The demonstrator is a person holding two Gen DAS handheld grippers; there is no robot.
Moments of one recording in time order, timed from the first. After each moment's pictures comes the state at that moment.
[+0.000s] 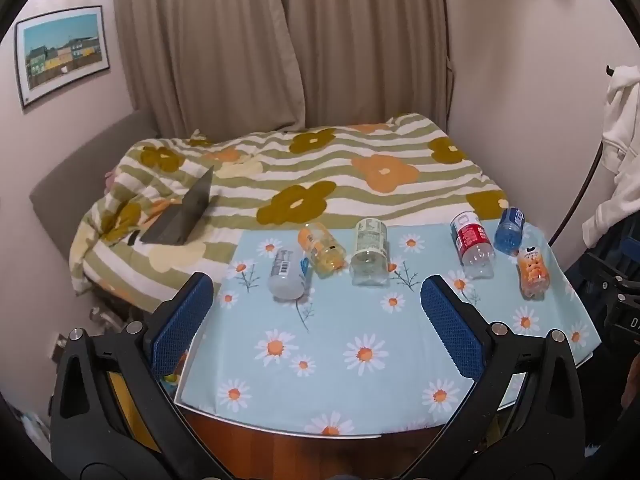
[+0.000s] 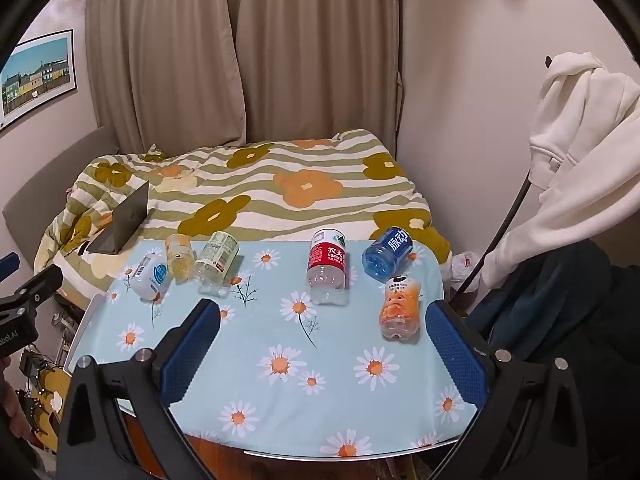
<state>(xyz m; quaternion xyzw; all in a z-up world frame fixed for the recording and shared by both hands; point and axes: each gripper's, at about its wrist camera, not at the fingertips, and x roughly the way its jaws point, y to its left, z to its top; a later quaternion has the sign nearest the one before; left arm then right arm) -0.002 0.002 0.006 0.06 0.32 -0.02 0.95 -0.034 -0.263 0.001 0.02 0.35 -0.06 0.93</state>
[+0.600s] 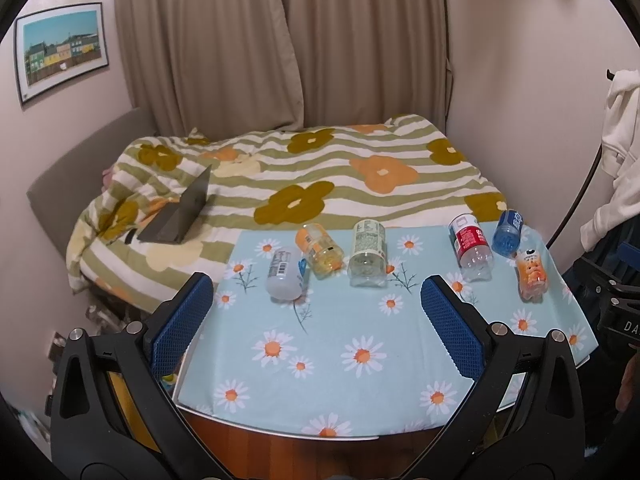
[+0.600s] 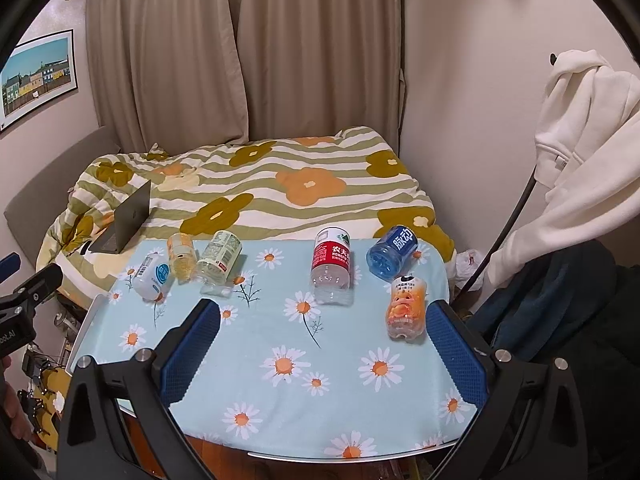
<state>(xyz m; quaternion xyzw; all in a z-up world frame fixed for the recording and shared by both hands) 0.000 0.001 0.004 0.06 0.32 -0.02 0.95 -0.032 -0.263 -0.002 0.02 0.36 -0.06 0.93</state>
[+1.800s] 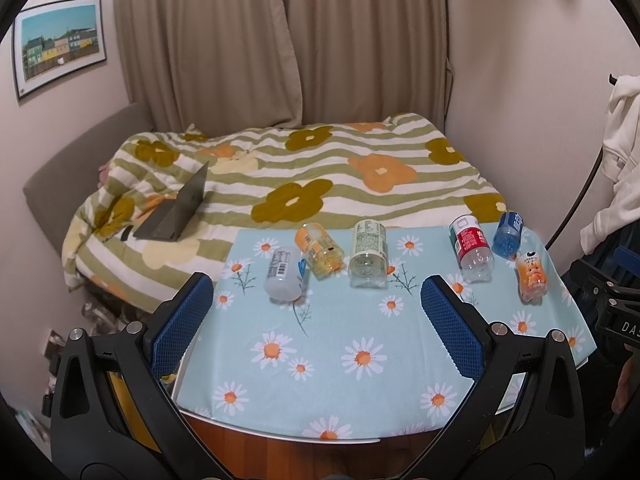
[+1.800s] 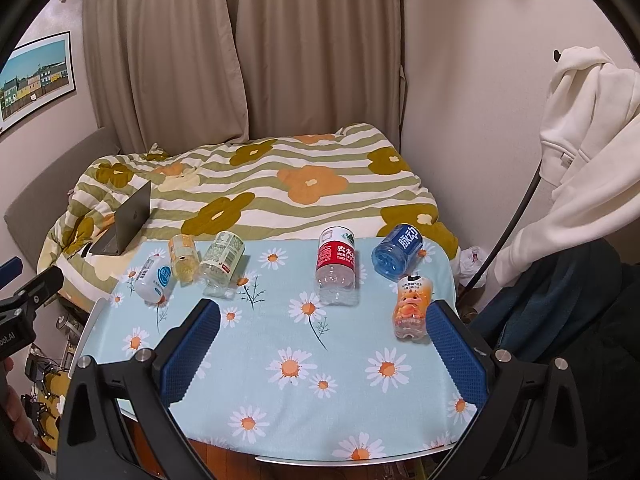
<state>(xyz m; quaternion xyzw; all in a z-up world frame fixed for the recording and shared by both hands) 0.003 0.002 0.002 0.05 0.32 -0.02 0.95 -0.030 -0.262 -0.005 0.02 0.36 -0.06 0.93</state>
